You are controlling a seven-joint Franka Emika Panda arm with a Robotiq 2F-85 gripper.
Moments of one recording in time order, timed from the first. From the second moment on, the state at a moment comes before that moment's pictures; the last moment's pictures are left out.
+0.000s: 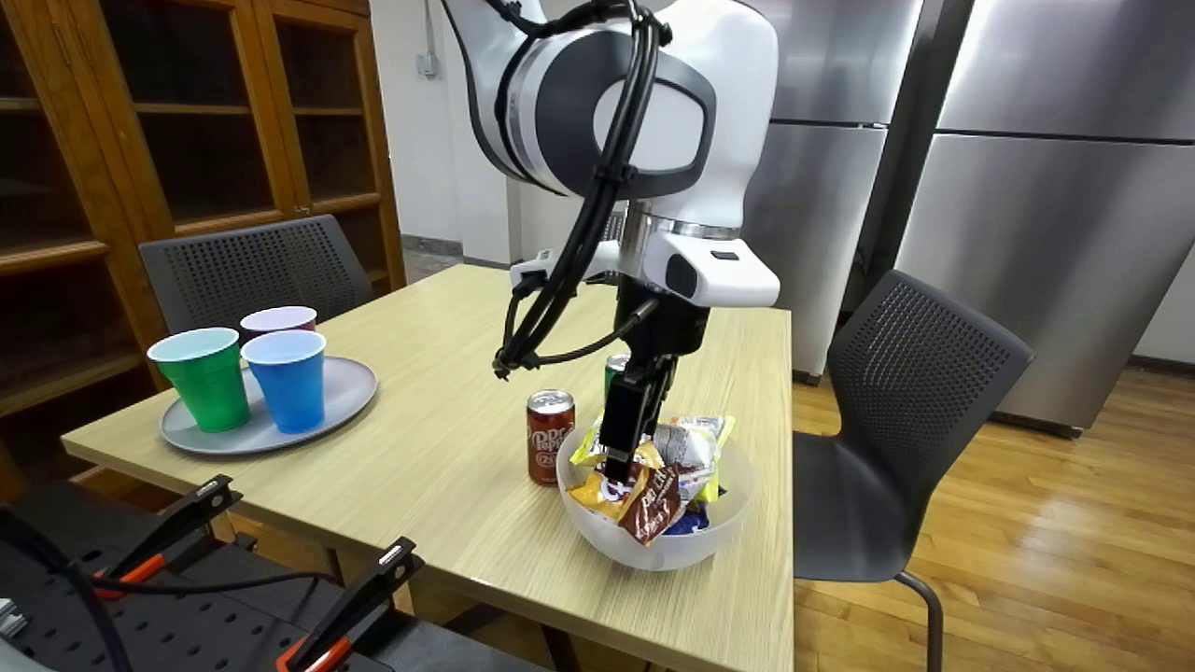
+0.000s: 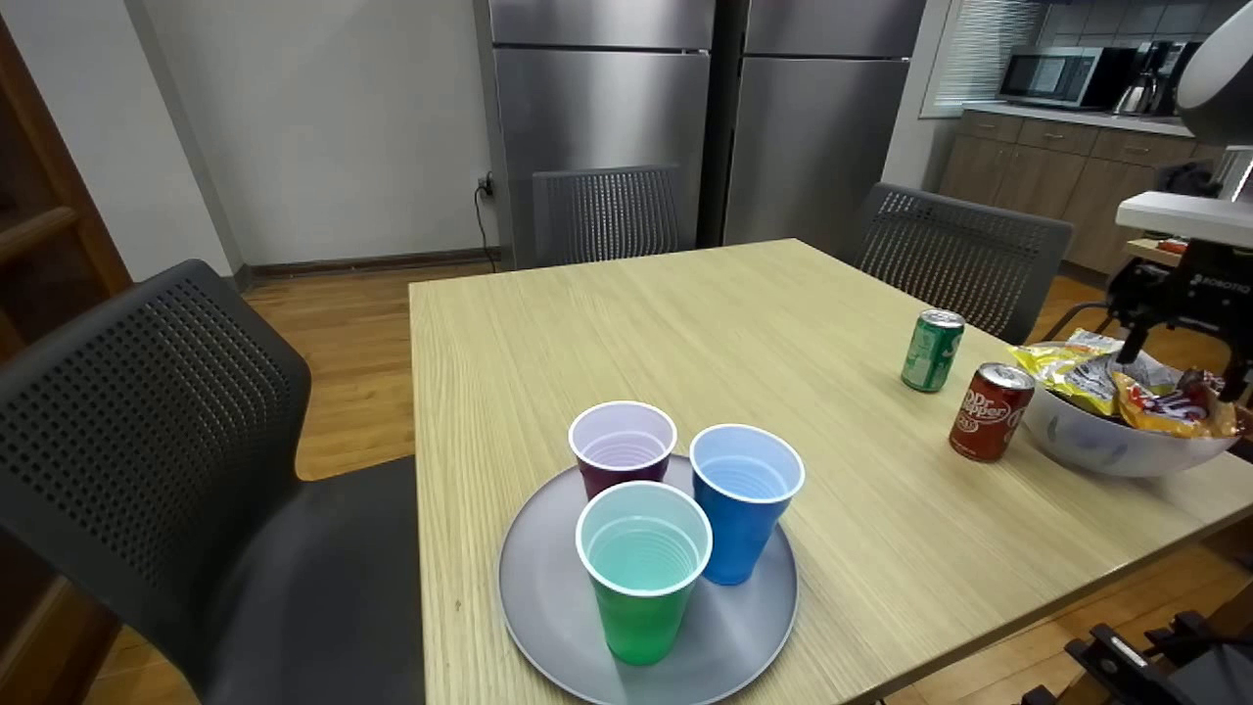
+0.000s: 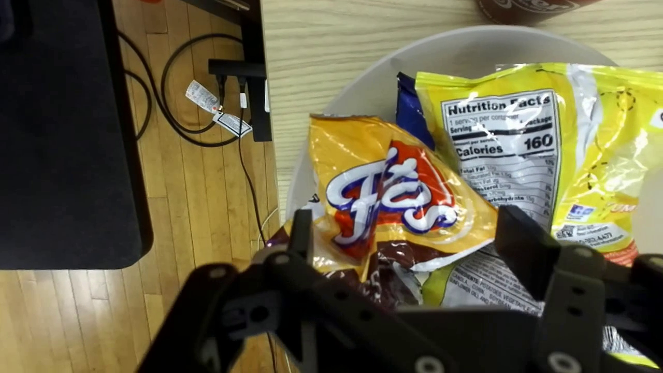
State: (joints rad) arm -0.28 0.24 -0.33 -2.47 0.17 2.58 0.79
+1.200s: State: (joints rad) arm -0.18 0.11 -0.32 -2.47 0.08 2.55 0.79
